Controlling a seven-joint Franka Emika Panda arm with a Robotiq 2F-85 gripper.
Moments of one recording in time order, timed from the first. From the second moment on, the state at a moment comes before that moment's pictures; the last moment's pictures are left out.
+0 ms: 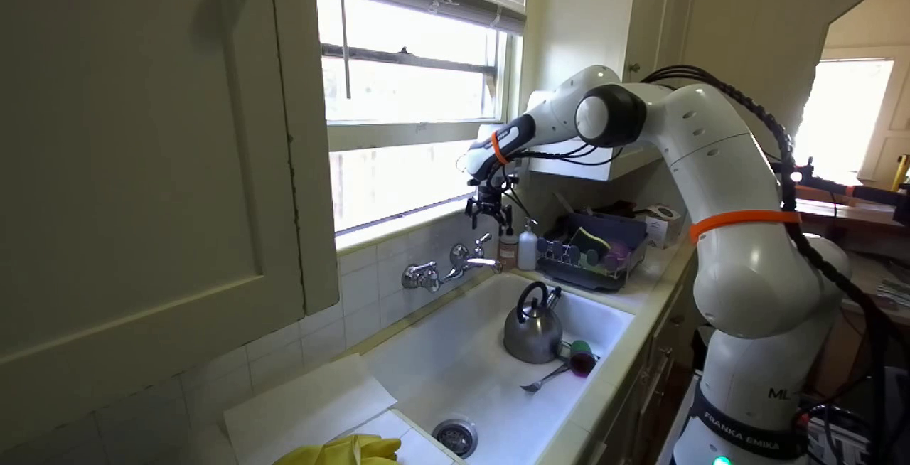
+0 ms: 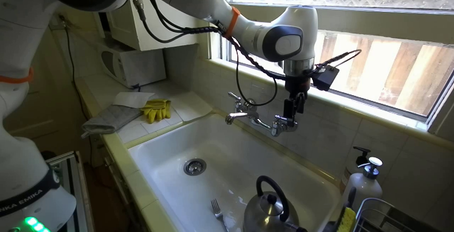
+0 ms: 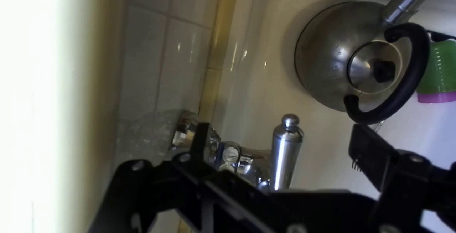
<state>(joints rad) -0.32 0.61 -0.05 -1.48 -0.06 2.22 -2.14</state>
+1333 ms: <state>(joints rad) -0.16 0.09 -0.12 -1.99 -0.17 2.19 -0.98</state>
